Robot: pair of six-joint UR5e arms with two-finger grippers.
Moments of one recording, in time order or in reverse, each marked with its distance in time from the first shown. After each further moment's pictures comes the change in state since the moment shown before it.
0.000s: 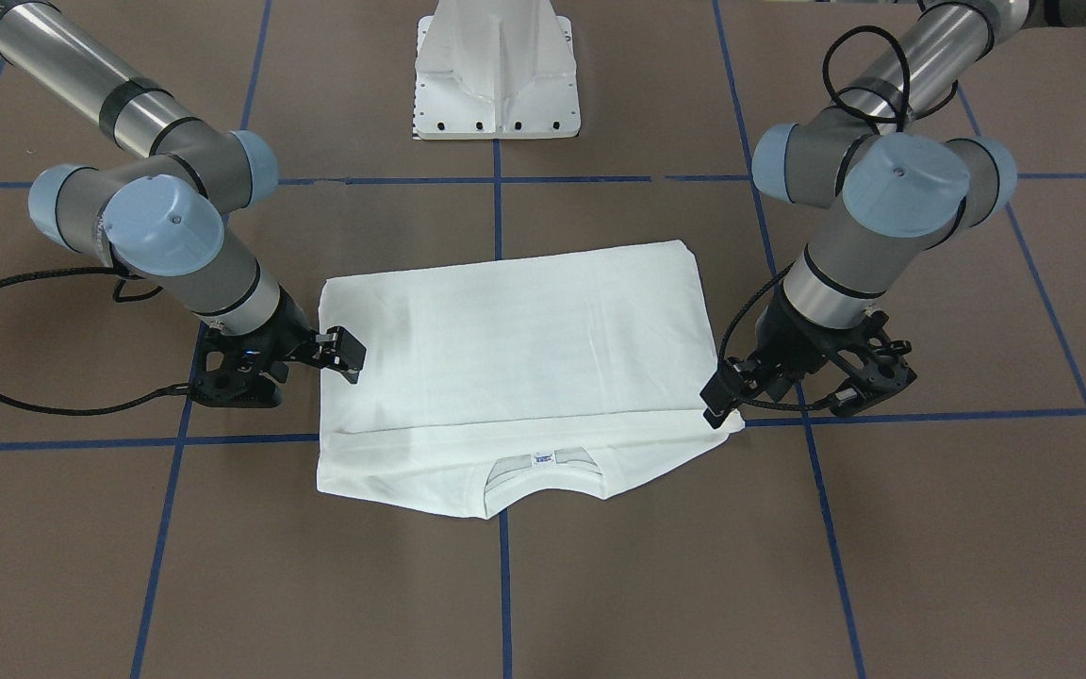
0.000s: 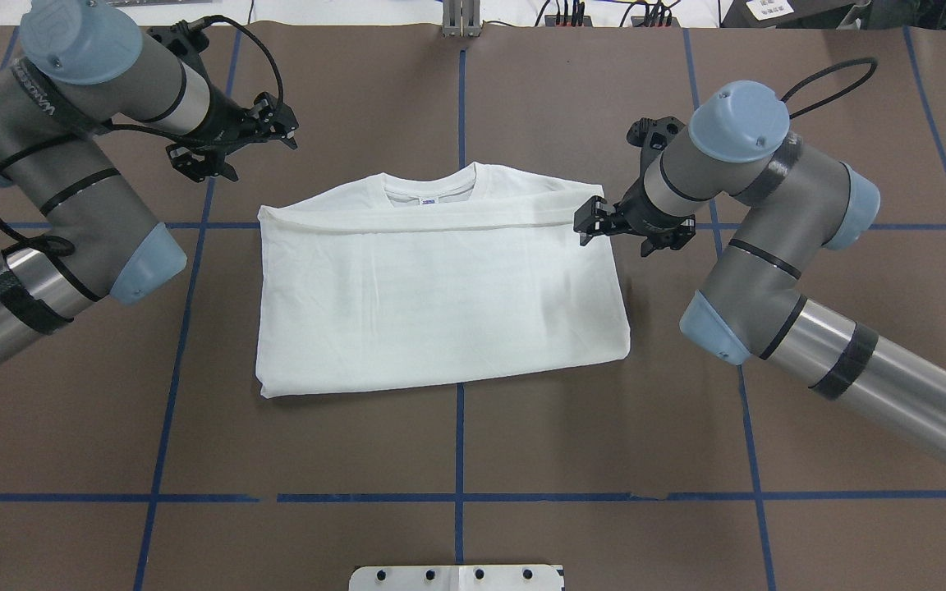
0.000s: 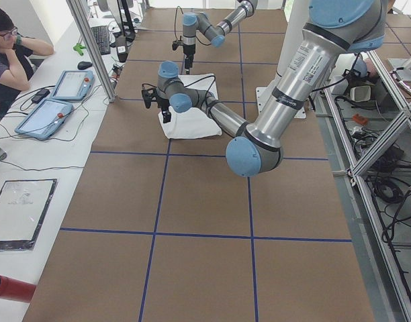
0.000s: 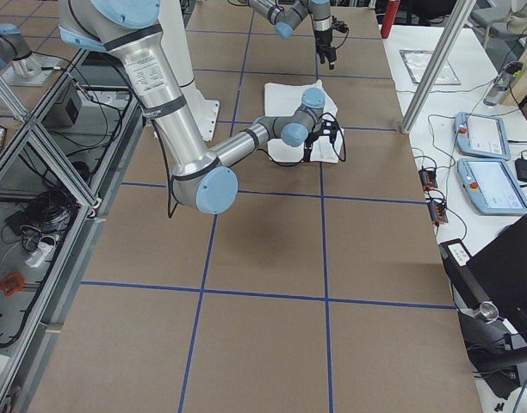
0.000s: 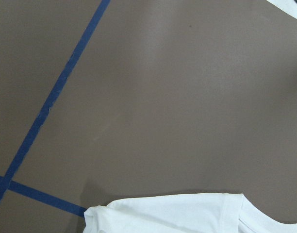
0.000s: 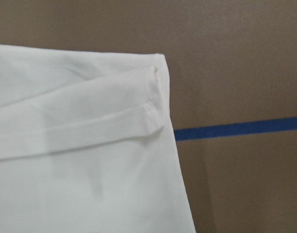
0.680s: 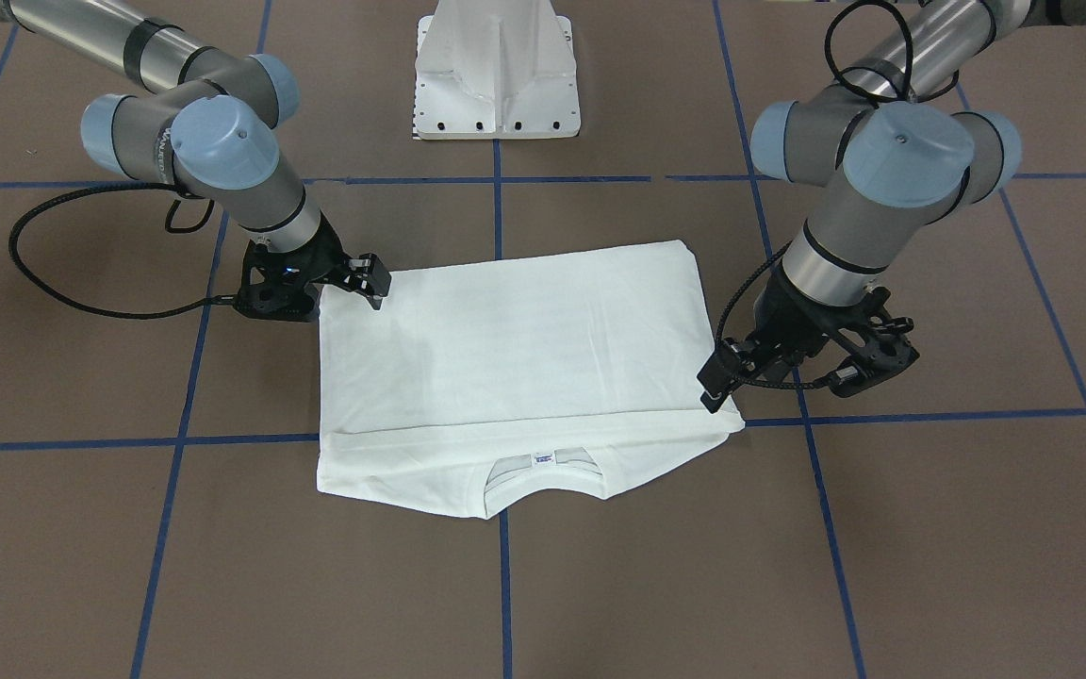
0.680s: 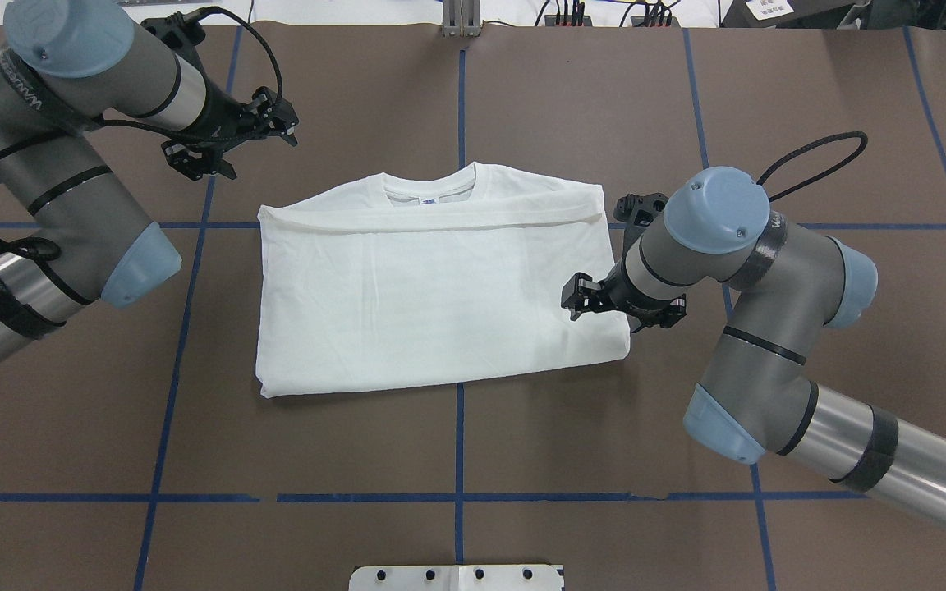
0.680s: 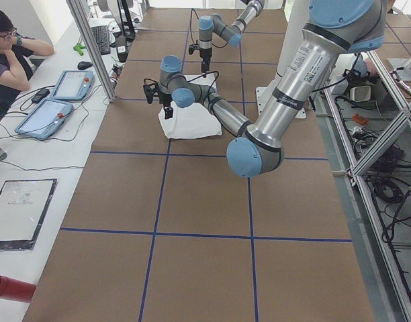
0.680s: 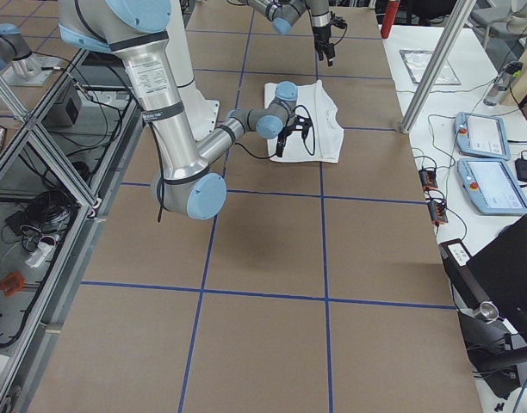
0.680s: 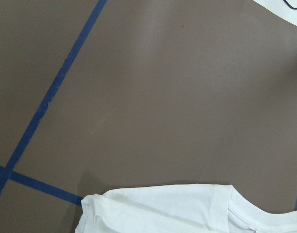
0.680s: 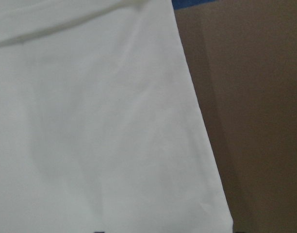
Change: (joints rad) left arm -0.001 0.006 -0.067 0.059 0.001 -0.002; right arm -0.136 -0.090 0.208 -0.154 -0.067 0.119
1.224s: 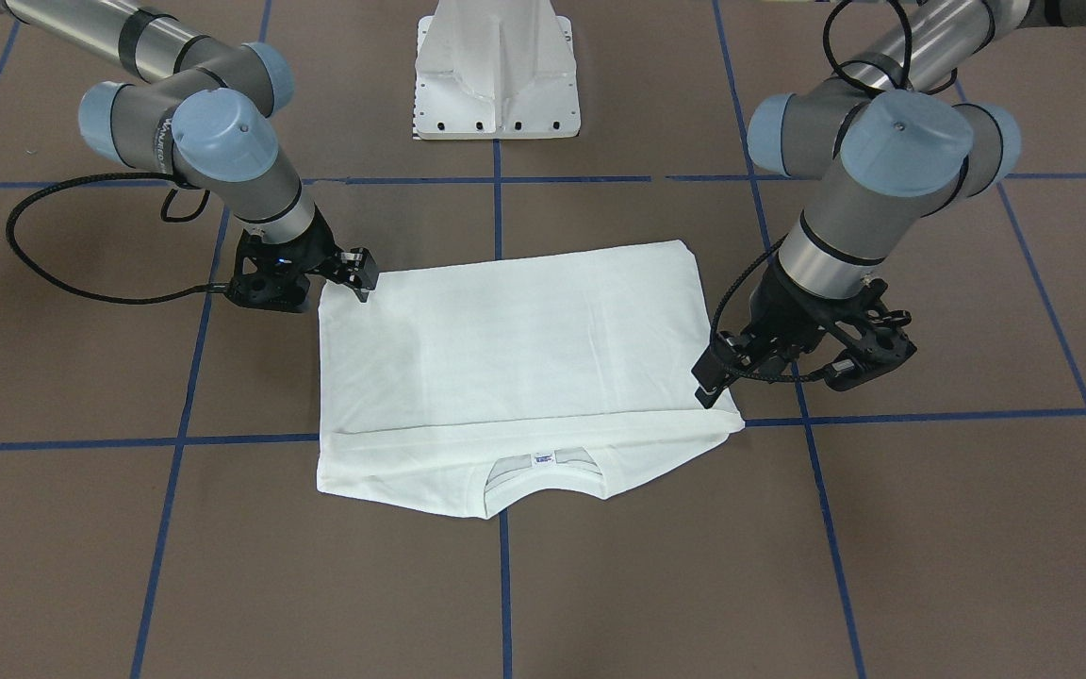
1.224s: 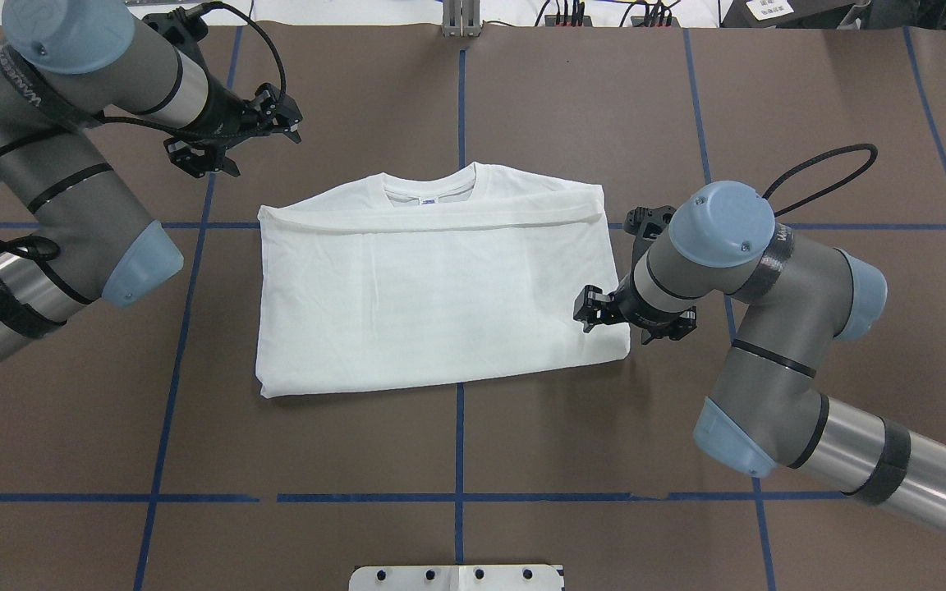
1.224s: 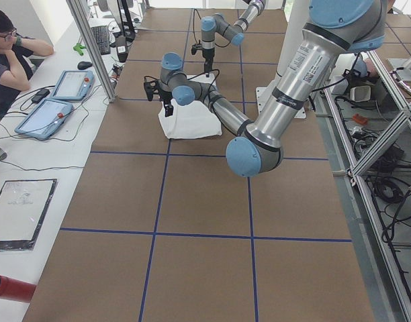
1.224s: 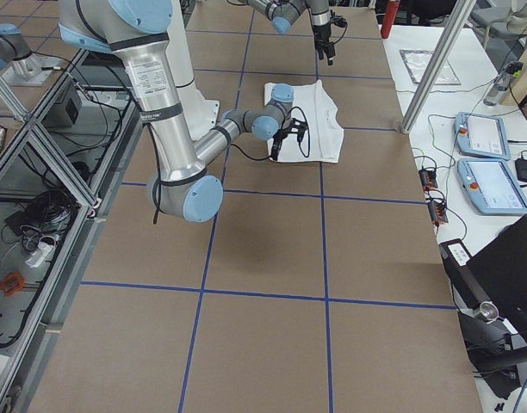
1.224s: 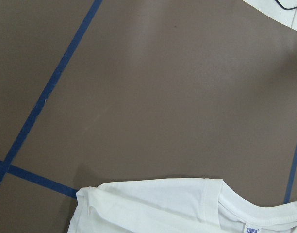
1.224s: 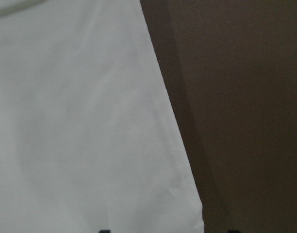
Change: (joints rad) left arm 0.000 -0.006 -0.011 0.006 0.000 0.000; right arm -0.011 -0.032 0.015 -0.021 -0.009 0.014
